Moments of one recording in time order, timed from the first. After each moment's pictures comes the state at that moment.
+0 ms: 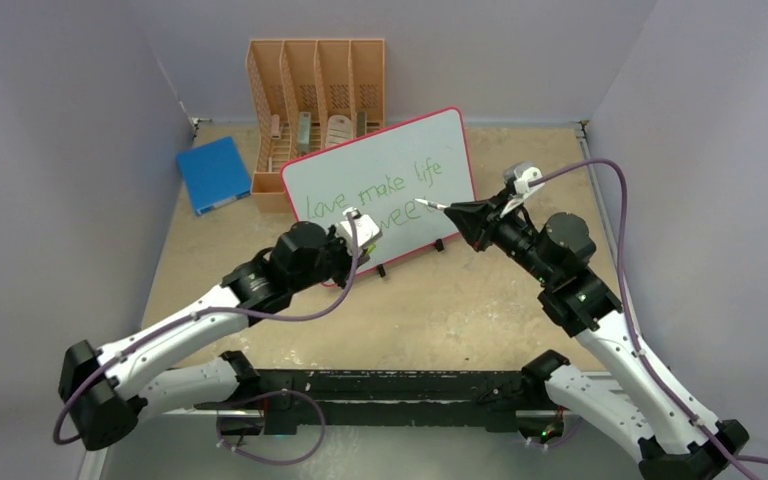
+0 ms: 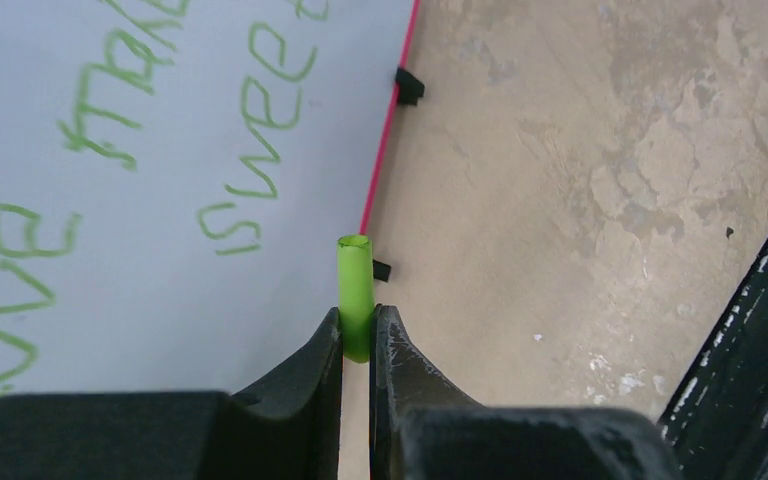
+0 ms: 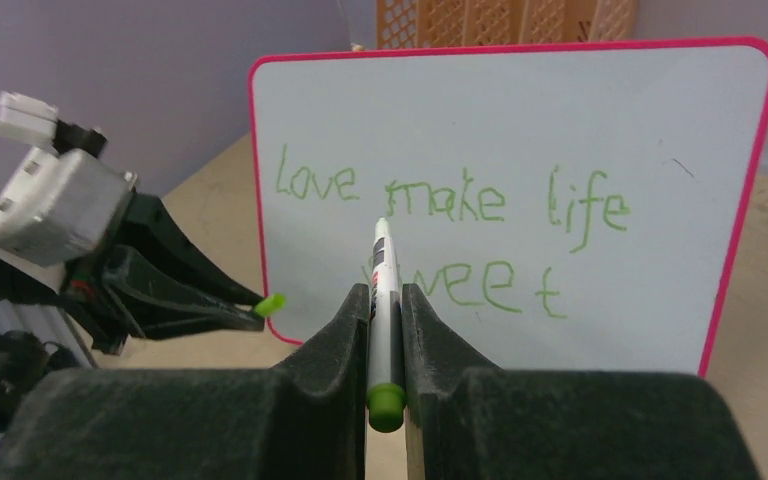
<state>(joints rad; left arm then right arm) -0.84 1.07 0.82 -0.24 0.01 0.06 0.54 0.77 0.82 -0.05 -0.18 0.22</state>
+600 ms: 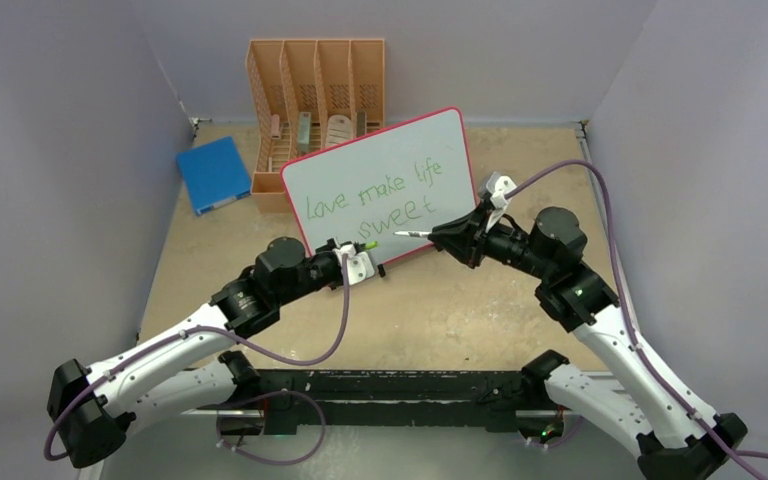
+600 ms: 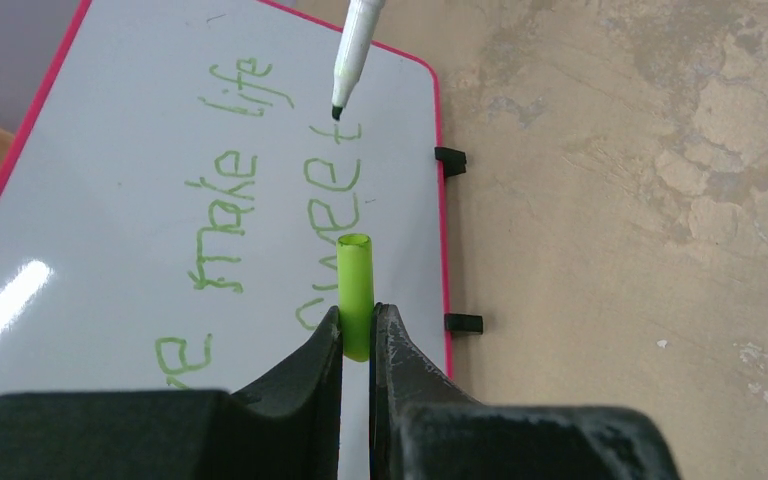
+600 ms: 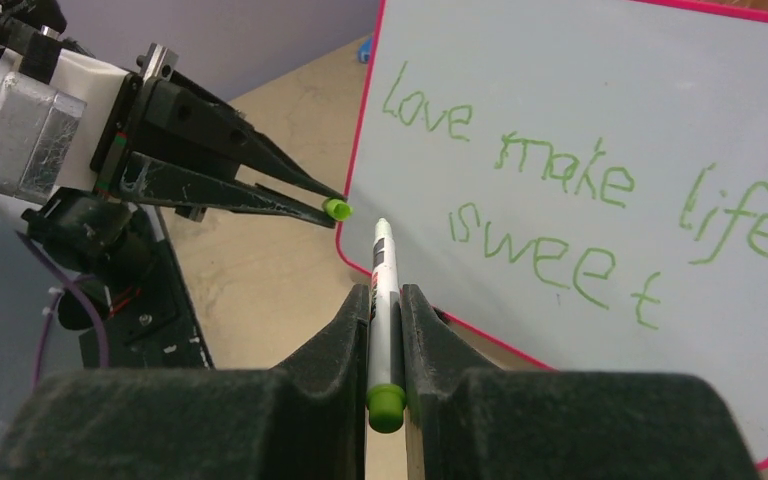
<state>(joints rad) -0.84 0.88 0.66 0.00 0.10 0.52 0.54 0.79 0.85 -0.15 -0.49 0.12</state>
